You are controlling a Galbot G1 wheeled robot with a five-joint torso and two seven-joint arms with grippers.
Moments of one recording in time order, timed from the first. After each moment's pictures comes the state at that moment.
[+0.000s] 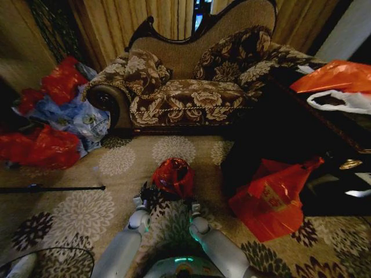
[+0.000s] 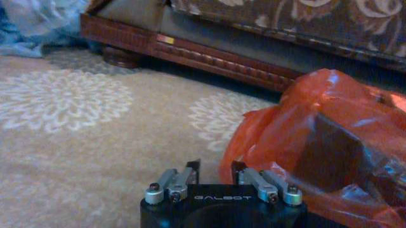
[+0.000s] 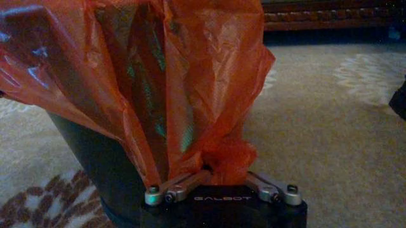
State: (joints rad) left arm 1.05 -1.25 -0.20 -1.33 -0.62 -0.15 -0.24; right arm -0.85 1.41 -0.30 1.10 0.49 0.13 0.40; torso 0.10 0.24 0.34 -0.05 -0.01
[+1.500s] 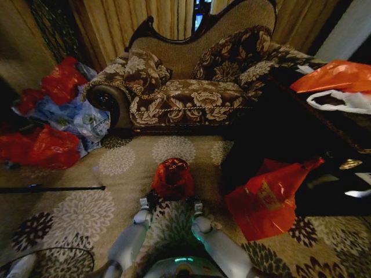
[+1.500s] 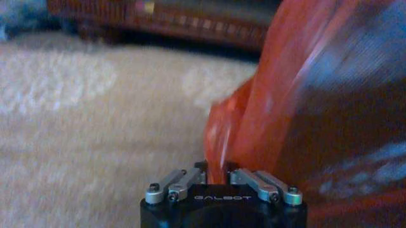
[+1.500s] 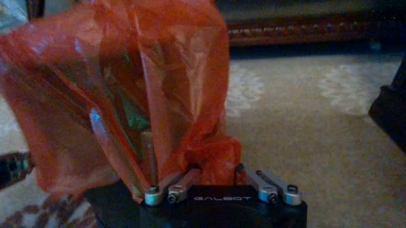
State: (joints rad) left arm 0.98 -1.31 -0.21 -1.10 -0.50 -0.19 -0.12; right arm -0.90 1.32 -0.32 1.25 0.53 0.13 0.44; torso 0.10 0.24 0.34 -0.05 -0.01
